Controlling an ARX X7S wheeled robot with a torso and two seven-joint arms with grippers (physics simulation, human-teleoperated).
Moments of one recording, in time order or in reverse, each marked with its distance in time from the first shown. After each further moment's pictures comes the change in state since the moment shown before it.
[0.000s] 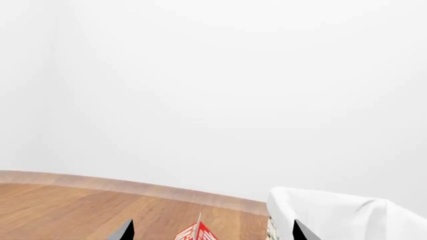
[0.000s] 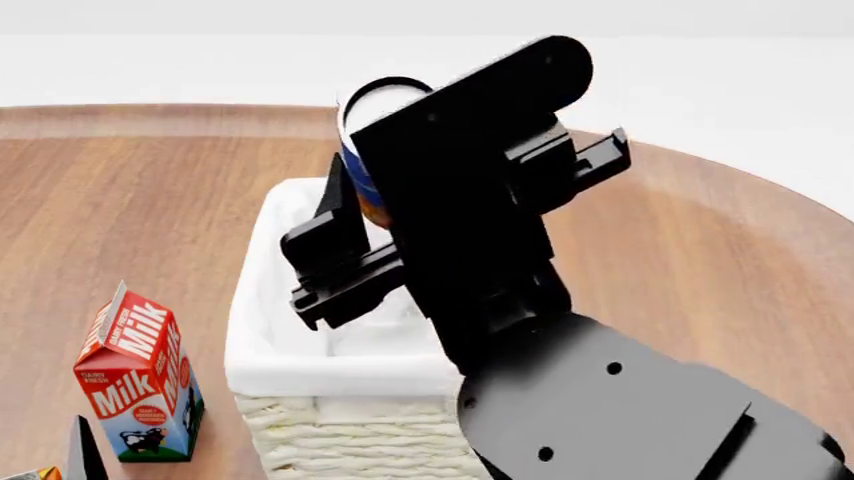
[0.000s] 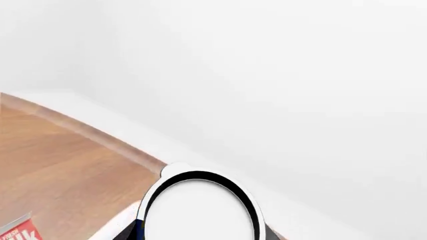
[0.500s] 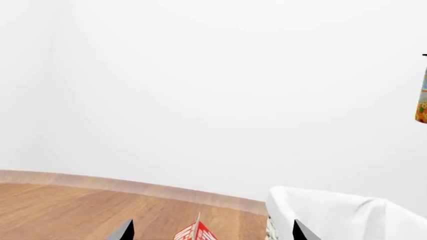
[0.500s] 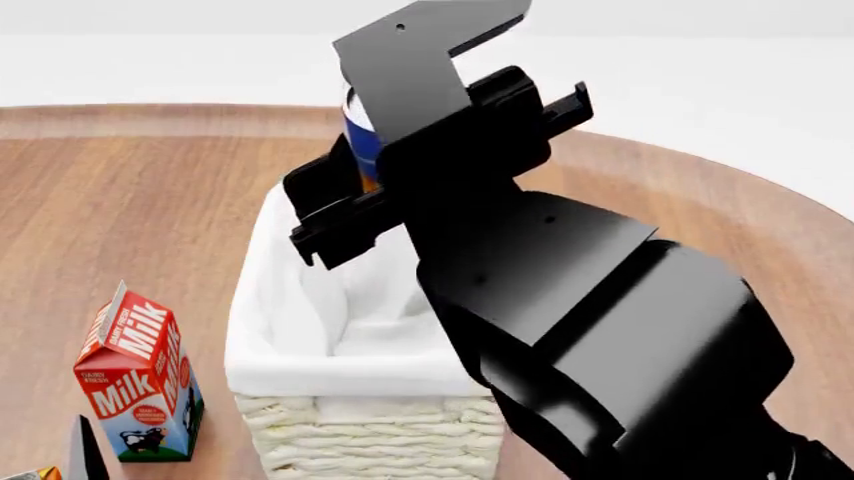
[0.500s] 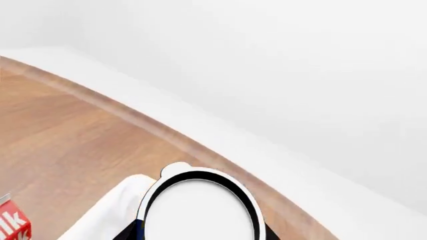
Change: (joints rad) left arm -0.002 -0.003 0.006 0.000 -0.002 -0.001 -0.003; right arm 0.184 -0.126 -0.065 0.368 -0.020 0.064 -0.068
